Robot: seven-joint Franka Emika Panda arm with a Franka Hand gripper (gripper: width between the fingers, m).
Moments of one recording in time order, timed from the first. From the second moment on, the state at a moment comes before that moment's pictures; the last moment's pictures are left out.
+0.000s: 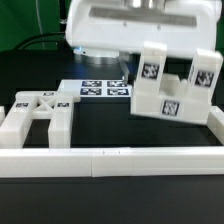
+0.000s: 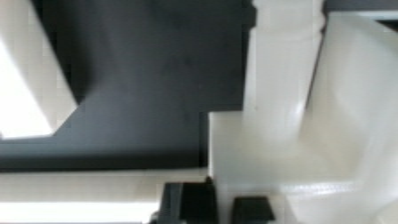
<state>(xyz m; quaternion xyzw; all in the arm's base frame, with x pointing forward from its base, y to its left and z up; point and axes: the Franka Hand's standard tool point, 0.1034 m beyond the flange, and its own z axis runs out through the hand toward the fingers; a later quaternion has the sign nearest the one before) 0.590 -0.001 0.100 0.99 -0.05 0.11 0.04</state>
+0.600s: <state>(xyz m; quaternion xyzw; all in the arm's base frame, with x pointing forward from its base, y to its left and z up) 0.581 -0.008 0.109 1.00 -0.04 -0.01 0.03</state>
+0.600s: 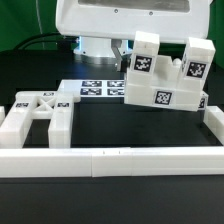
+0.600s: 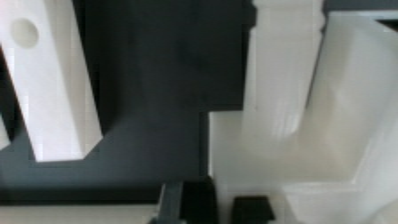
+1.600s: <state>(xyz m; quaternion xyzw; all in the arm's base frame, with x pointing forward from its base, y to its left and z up) 0.554 -0.025 0.095 0.92 0.00 -0.38 0.02</state>
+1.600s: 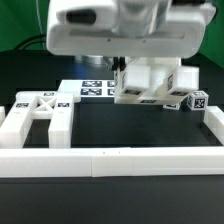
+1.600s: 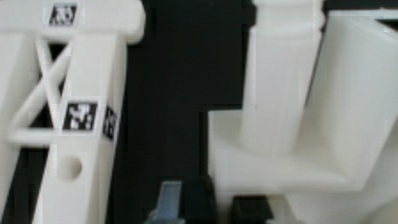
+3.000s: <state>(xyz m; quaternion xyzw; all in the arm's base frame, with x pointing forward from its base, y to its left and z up) 0.536 -0.049 0.062 0.87 -0.07 -0.49 0.08</state>
